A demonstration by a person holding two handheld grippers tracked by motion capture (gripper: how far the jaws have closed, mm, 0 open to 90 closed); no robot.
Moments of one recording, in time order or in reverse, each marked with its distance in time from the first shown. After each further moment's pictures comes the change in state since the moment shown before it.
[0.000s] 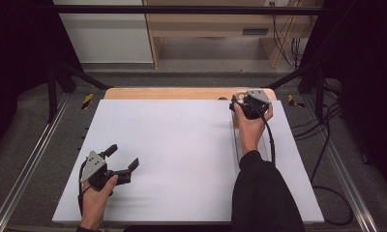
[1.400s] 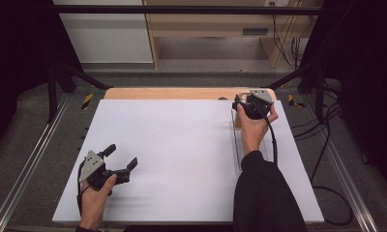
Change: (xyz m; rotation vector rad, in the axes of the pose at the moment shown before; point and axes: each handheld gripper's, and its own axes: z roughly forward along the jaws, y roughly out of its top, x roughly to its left) left arm 0.003 0.000 -0.001 -0.004 0.010 -0.013; right arm -0.005 0.005 -0.008 0.011 -0.036 0.029
